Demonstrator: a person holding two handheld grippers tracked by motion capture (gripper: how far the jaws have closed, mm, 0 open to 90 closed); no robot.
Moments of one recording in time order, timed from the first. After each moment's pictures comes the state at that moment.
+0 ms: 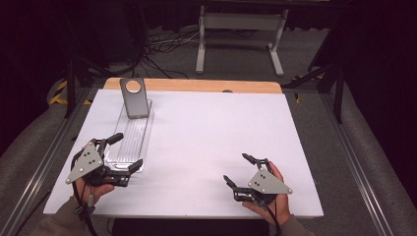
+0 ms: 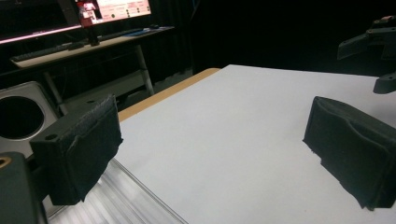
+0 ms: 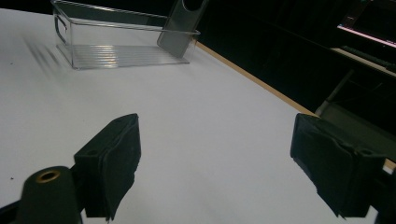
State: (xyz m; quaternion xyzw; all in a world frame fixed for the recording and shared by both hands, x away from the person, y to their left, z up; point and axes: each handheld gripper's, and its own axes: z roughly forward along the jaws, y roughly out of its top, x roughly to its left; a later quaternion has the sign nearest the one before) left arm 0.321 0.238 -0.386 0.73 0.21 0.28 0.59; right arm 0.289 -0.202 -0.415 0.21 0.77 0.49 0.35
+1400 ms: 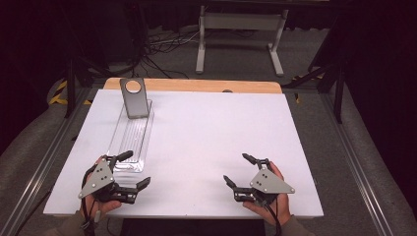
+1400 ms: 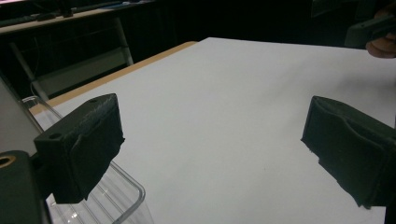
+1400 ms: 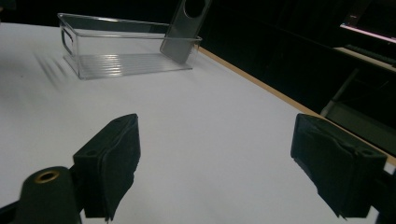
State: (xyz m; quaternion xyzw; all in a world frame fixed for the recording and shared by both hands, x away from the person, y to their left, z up) left arm 0.300 0.224 -0.421 0.75 0.22 0.24 0.57; right arm 0.287 -0.203 -0.411 0.22 0.76 0.51 0.34
